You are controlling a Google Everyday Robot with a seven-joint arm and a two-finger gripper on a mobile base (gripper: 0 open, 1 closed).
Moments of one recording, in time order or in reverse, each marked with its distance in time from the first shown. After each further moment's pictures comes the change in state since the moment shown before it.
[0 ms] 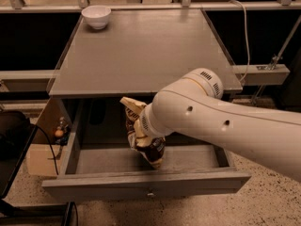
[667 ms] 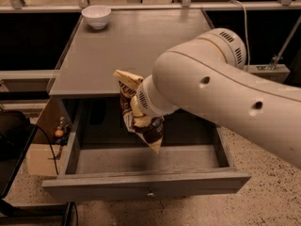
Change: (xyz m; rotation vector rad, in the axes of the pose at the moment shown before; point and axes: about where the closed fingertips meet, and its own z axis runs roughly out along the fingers) arm -0.048 0.015 -0.086 0.024 -0.100 -0.076
